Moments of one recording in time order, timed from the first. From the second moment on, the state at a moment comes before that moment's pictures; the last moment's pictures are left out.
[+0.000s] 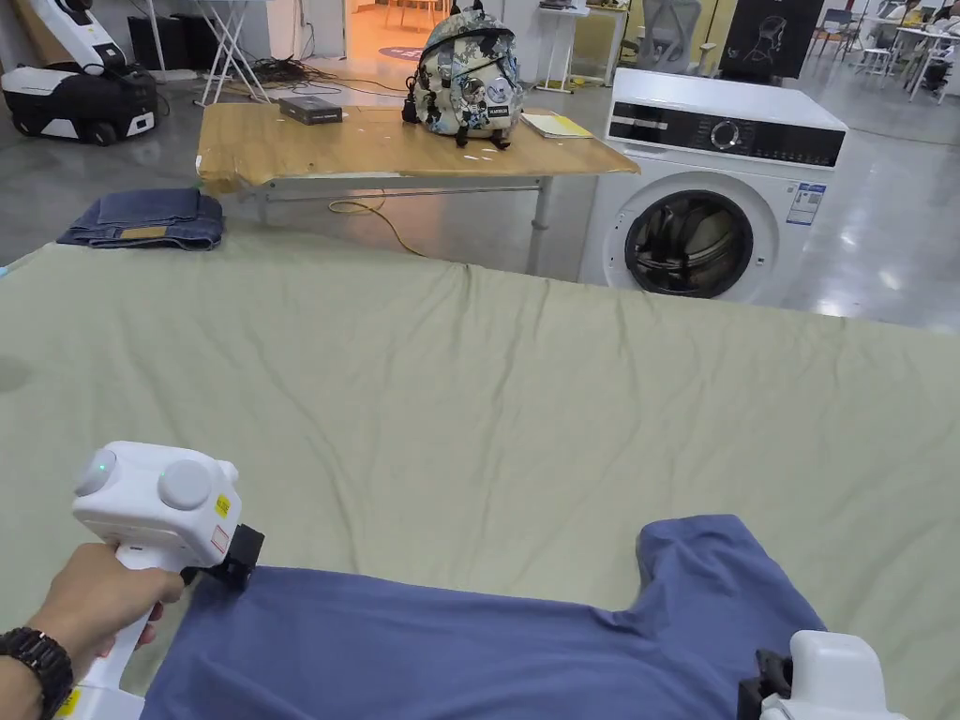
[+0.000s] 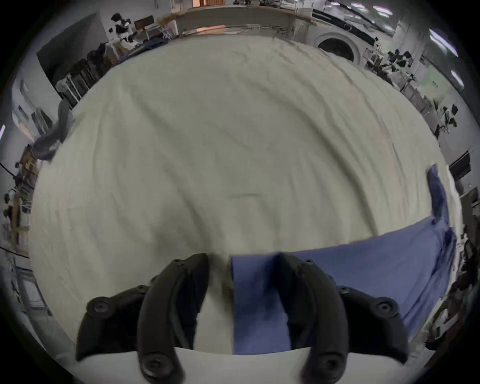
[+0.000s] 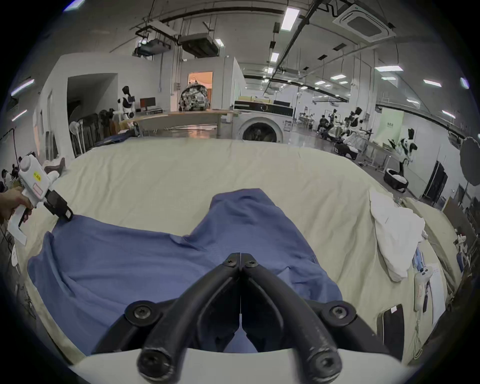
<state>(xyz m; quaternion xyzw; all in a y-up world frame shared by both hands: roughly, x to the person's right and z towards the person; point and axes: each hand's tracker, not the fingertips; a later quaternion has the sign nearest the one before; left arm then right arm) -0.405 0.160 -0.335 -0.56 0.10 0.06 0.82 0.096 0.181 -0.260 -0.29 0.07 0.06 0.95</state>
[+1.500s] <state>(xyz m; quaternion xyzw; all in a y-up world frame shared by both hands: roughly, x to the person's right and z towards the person) -0.411 0.214 -0.251 -0.42 0.06 0.11 0.90 0.175 0.204 -0.412 -0.44 0.06 0.06 0.90</state>
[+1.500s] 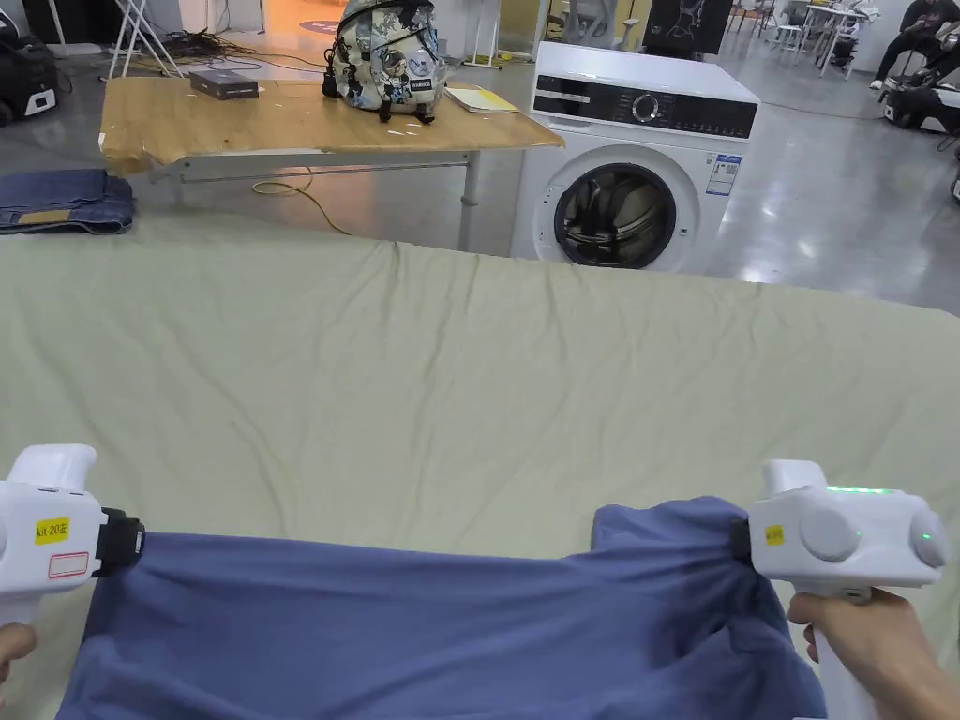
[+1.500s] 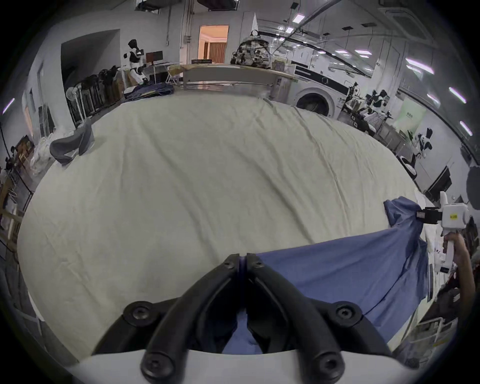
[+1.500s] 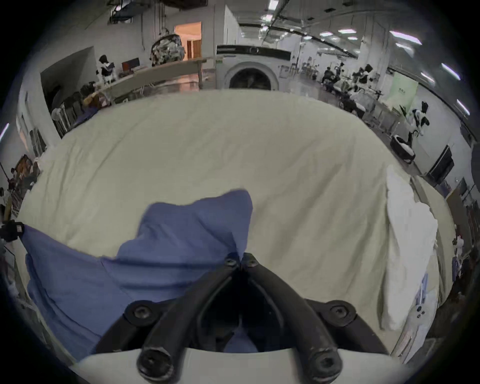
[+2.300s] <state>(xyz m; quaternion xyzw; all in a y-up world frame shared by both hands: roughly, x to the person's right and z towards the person) -0.423 0.192 -0.106 -0.42 0.01 0.09 0.90 0.222 0.229 -0.181 -0.44 0.06 0.07 0.89</state>
